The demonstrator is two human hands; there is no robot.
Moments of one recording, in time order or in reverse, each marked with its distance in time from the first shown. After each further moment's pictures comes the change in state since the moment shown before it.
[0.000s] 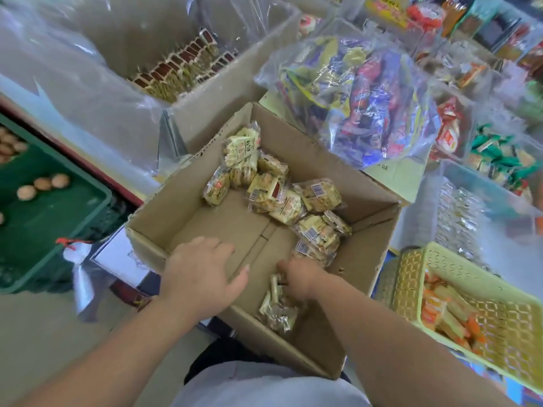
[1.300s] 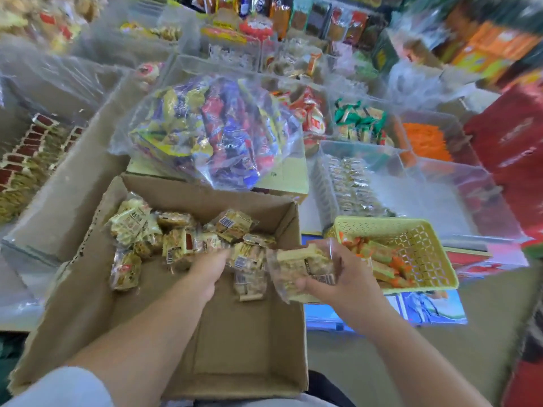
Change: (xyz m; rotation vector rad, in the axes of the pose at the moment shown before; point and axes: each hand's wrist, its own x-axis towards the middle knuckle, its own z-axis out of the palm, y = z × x) left_hand 0.158 0.097 0.058 -1.105 -0.635 -0.760; right_hand -0.194 0.054 -0.008 1.275 0.928 0.242
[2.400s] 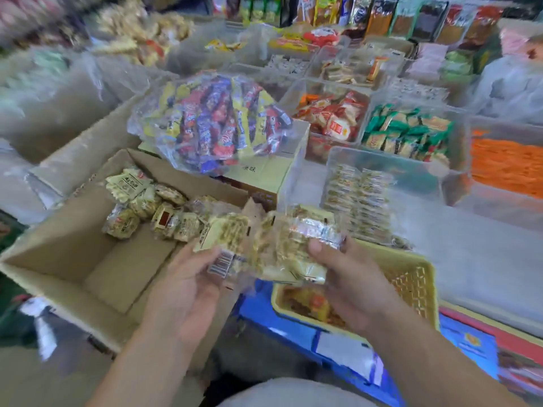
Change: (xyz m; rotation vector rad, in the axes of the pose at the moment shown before) left_hand -0.192 -0.013 0.204 -0.916 0.057 0.466; right_hand 0.073 0.096 -0.182 0.883 -0.622 0.052
